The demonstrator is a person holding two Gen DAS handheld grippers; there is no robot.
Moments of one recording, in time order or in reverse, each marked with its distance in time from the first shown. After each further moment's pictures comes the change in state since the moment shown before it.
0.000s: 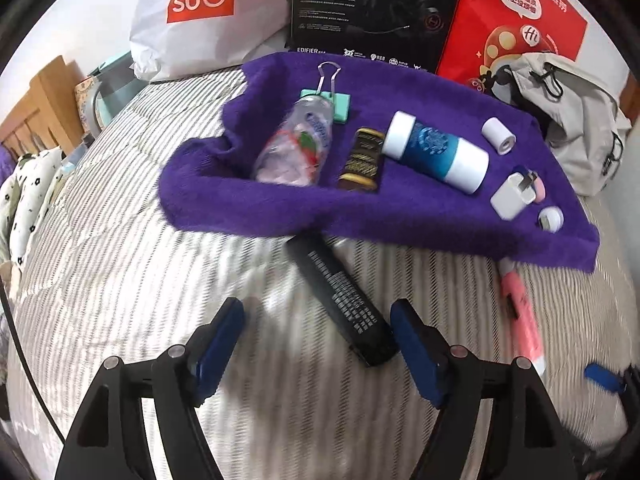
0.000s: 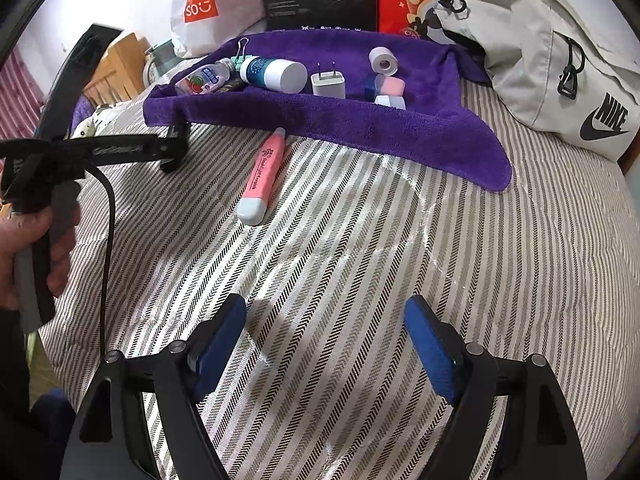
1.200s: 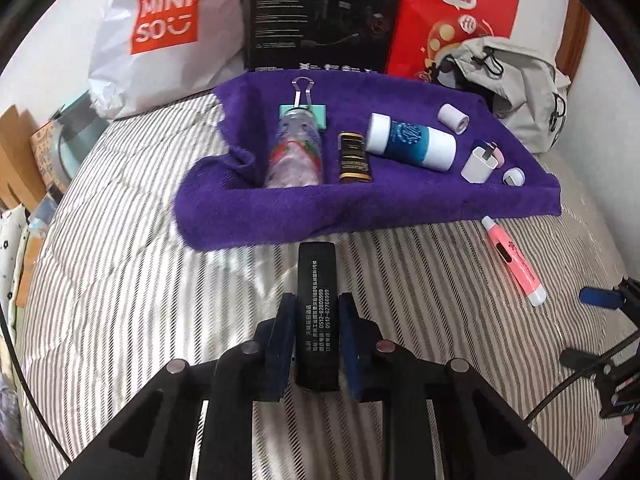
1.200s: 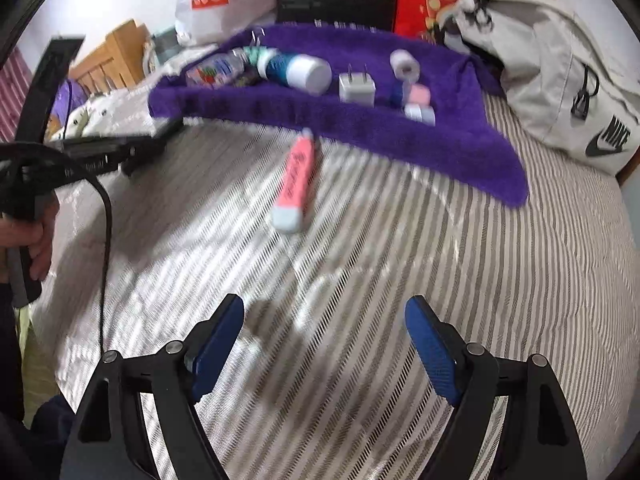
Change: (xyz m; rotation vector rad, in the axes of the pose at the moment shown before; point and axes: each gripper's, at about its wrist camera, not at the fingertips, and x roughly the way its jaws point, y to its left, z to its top) left arm -0.014 0.032 -0.006 0.197 -0.061 -0.153; right arm -0.002 0.032 0.014 -0.026 0.008 -0.039
